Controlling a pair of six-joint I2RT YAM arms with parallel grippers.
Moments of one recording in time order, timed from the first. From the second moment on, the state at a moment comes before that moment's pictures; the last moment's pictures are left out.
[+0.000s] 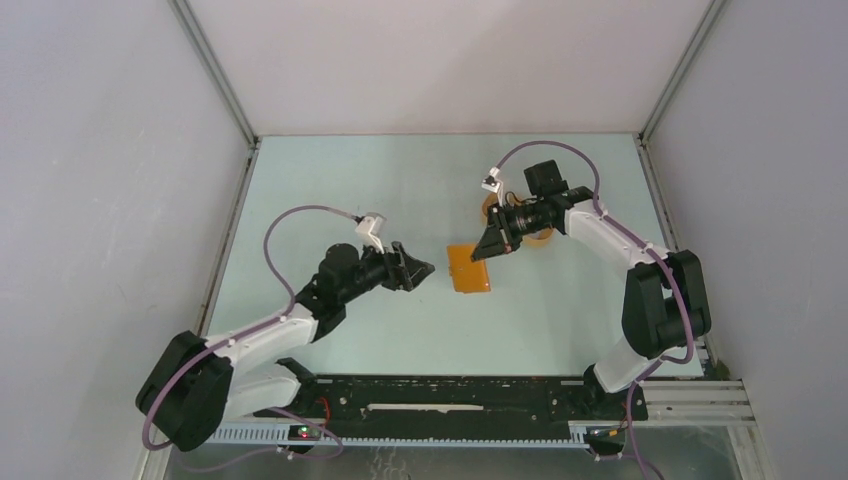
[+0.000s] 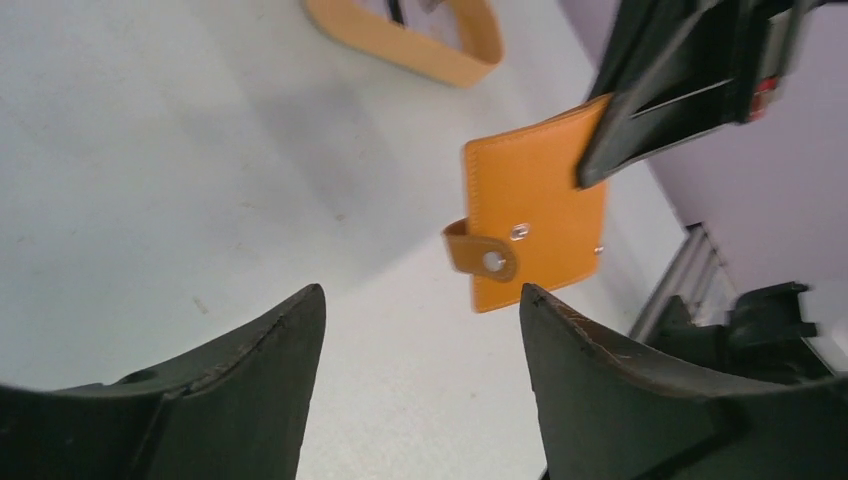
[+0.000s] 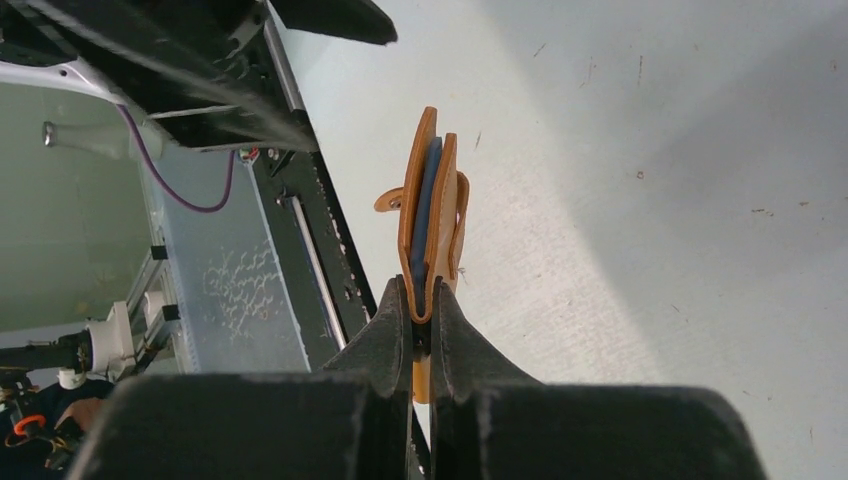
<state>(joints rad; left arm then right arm) -0.60 1.14 0.41 0.45 0.24 -0.57 0.33 1.62 1.20 -0.60 -0.98 -0.08</state>
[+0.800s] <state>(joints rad) -0.76 1.30 0.62 0.33 0.10 -0.62 0.36 1.62 1.20 -0.62 -0.96 -0.11</state>
